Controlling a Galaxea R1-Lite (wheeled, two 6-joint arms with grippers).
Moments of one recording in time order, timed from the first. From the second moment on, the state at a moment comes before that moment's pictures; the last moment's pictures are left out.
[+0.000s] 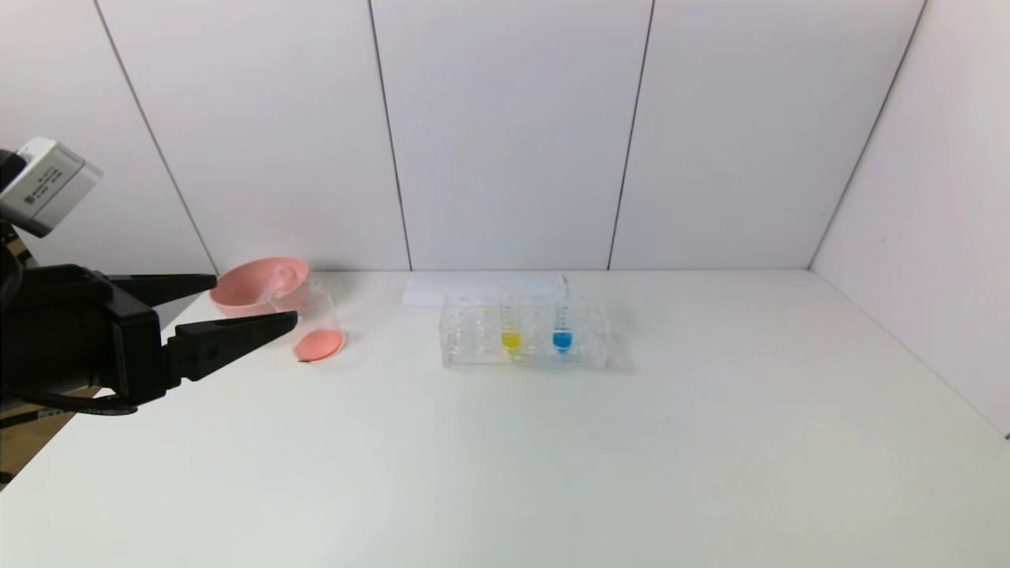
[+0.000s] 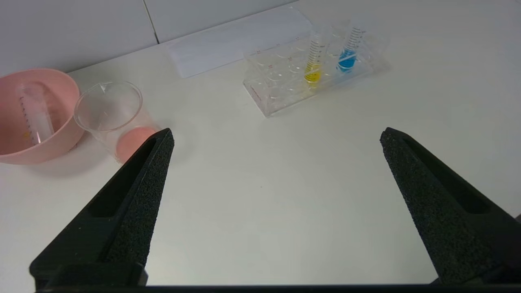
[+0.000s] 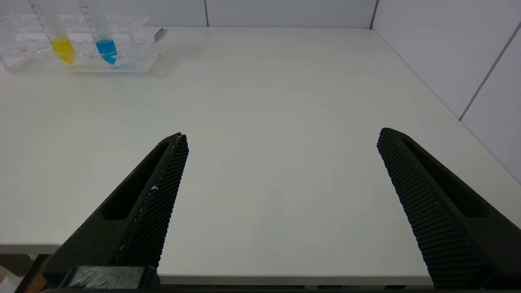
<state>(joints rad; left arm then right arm) -0.20 1.13 -0.80 -0.07 -0.31 0.05 0.00 0.00 0.00 0.00 0.00 0.00</state>
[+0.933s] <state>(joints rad) -0.37 1.43 -0.76 -0.44 -0.32 0.00 0.00 0.00 0.00 0.00 0.00 0.00</state>
